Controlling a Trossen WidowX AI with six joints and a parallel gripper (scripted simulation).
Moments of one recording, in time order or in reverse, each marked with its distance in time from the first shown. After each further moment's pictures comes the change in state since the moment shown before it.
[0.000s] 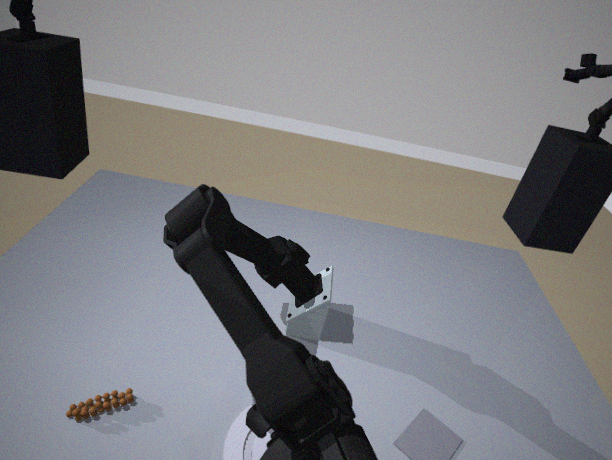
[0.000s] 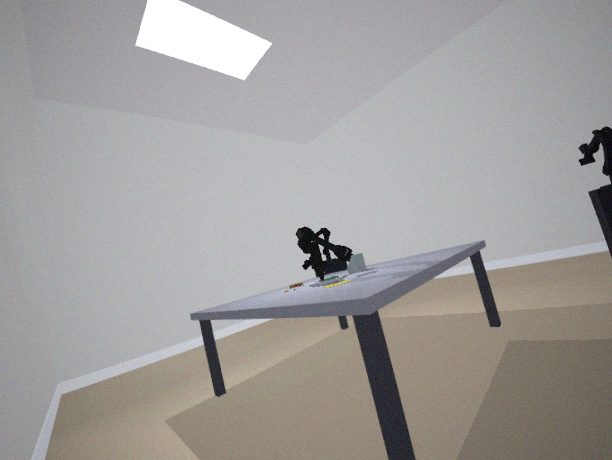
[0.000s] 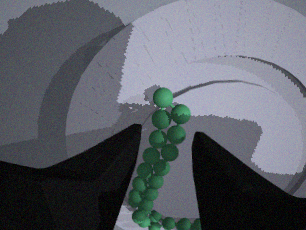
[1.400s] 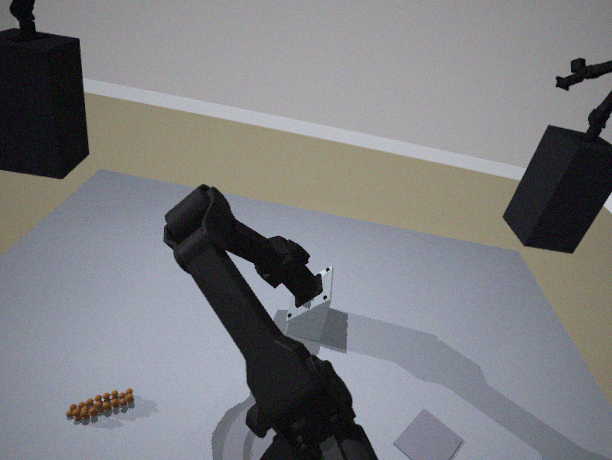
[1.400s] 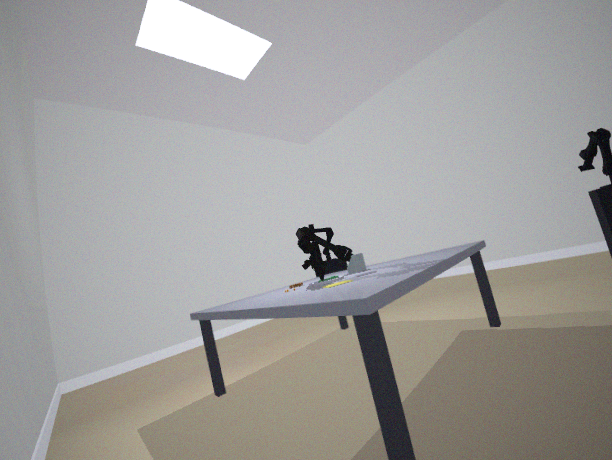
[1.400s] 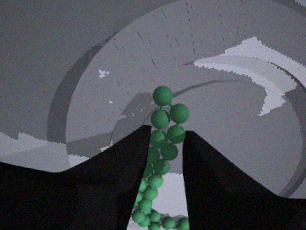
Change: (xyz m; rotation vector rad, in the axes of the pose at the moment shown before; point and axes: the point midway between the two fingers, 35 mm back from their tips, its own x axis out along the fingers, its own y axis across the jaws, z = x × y) arm 0.000 0.000 0.000 -0.002 0.000 -0.001
